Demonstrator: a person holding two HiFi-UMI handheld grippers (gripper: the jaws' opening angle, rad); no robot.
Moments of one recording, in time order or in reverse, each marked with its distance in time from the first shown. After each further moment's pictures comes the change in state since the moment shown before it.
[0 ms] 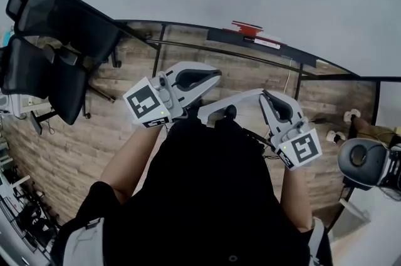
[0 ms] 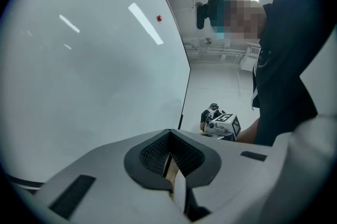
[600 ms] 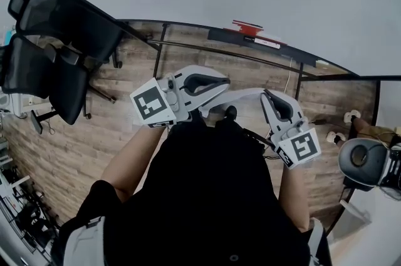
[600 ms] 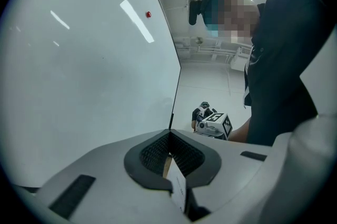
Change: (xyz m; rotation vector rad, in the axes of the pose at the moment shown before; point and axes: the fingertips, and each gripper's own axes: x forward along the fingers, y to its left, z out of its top) left arm 0.010 -0.027 -0.003 0.033 0.006 -0.103; right arm -0.004 -0.002 -0.009 -0.002 0.013 -0.034
